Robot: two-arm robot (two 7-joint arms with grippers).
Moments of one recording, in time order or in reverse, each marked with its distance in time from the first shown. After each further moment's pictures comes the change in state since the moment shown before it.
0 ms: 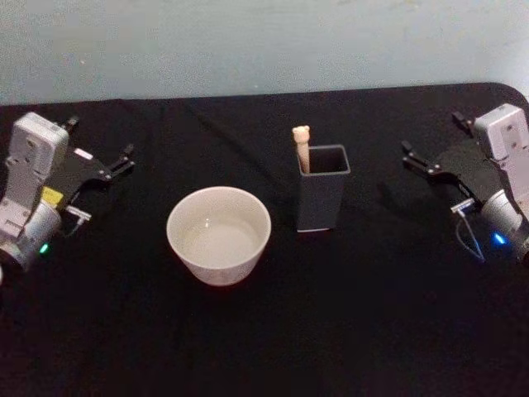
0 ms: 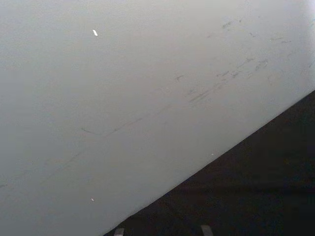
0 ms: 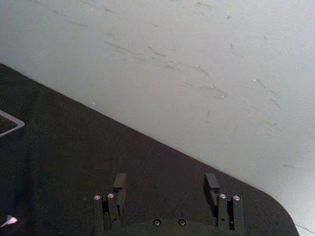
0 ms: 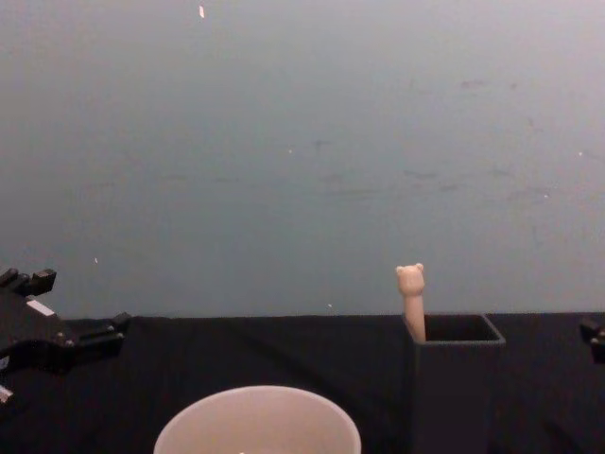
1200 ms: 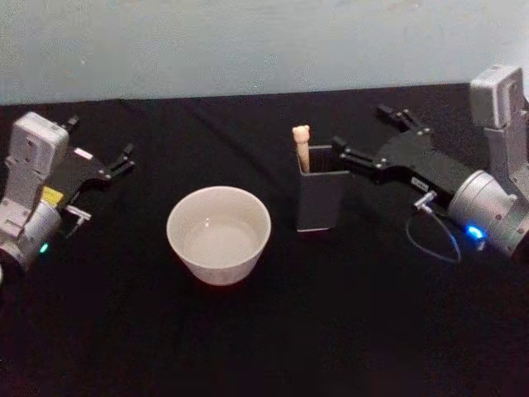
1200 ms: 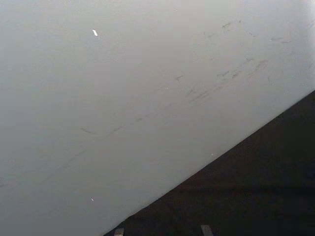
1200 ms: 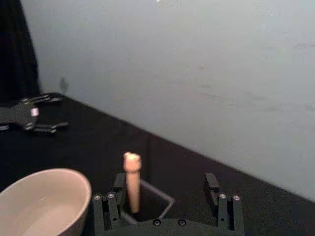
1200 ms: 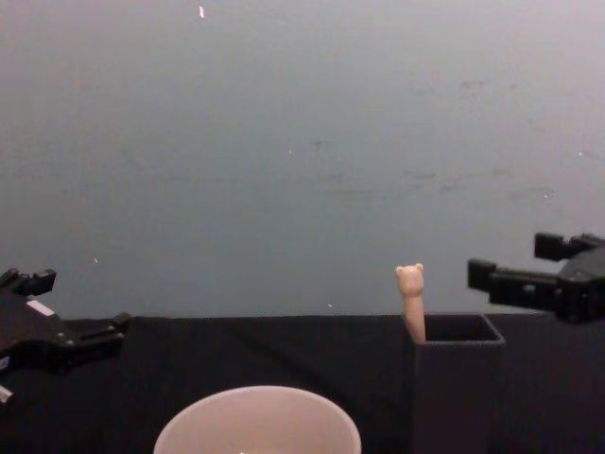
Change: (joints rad) left arm 0.000 0.000 0.000 0.000 0.000 0.000 0.000; right arm -0.065 -0.020 0.071 -0.275 0.234 0.181 0.305
